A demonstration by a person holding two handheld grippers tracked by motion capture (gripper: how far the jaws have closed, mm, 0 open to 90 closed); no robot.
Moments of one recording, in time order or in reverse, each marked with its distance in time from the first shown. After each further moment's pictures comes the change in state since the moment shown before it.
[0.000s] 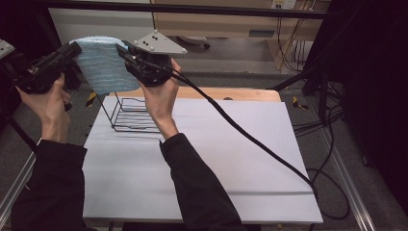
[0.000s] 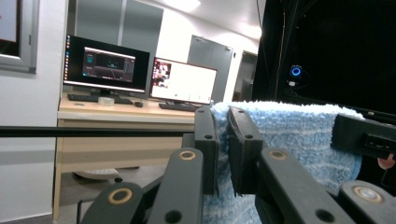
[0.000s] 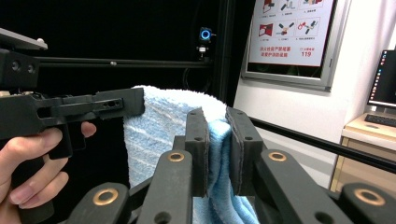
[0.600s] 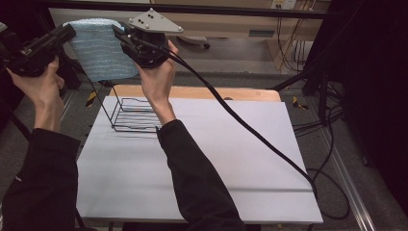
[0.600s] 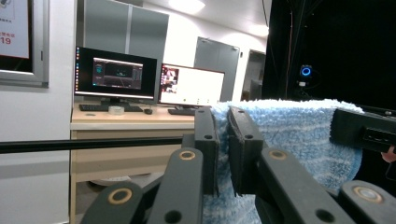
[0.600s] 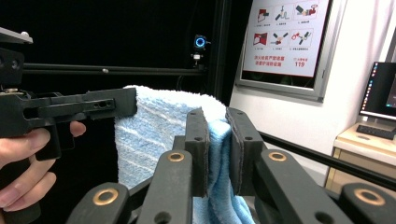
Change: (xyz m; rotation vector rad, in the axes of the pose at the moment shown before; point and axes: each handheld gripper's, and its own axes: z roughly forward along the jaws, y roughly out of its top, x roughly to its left) left arm 0.005 0.028 0.017 -0.004 0.027 0.049; right arm -0.014 0.026 0.020 -0.015 -0.015 -0.025
